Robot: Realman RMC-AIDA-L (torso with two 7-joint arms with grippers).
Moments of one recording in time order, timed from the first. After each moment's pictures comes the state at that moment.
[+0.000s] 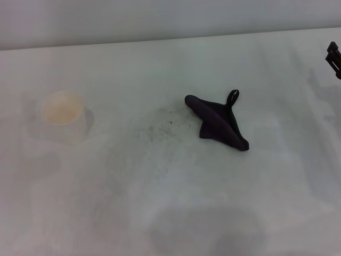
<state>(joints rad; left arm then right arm) -0.47 -2.08 0.97 0.04 -2.93 -1.07 2.77 0.46 2.02 -0.54 0.01 2.35 1.07 -2.77</state>
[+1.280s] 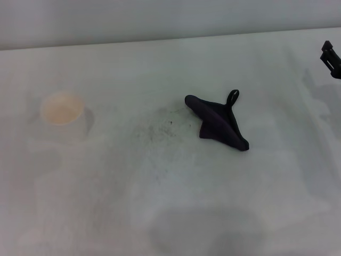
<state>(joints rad) -0.50 -2.09 0.98 0.02 -2.92 -1.04 2.70 0.47 2.02 -0.55 0.01 2.34 1.07 -2.78</state>
